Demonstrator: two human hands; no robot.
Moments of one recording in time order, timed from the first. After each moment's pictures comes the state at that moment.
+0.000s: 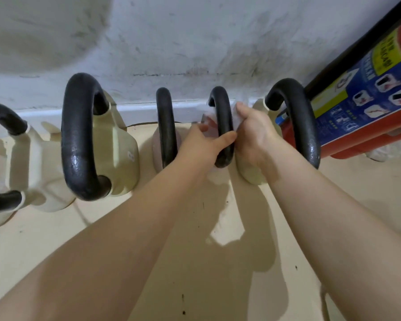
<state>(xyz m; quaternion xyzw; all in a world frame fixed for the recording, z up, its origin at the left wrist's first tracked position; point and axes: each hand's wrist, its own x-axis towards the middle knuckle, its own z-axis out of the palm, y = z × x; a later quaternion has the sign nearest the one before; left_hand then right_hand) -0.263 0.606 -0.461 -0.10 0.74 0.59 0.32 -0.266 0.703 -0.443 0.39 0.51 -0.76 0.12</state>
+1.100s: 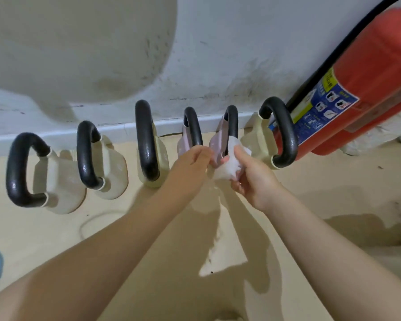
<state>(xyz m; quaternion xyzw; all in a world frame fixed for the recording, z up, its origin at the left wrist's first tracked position) -0.179 0.500 -0.379 0.03 0.77 0.60 0.24 -0.150 0.636 -0.393 0.36 0.56 -0.74 0.11</state>
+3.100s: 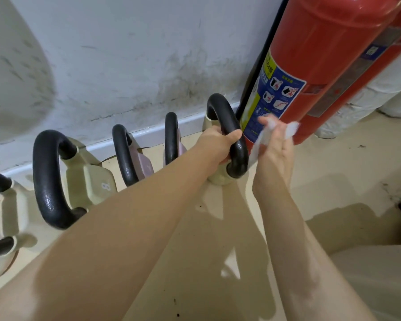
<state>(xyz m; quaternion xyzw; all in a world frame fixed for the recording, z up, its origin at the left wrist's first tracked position) -0.235 0.712 -0.407 -0.01 0.72 0.57 0.40 -0.158 0.768 -0.418 0.34 0.59 -0.66 -0.32</state>
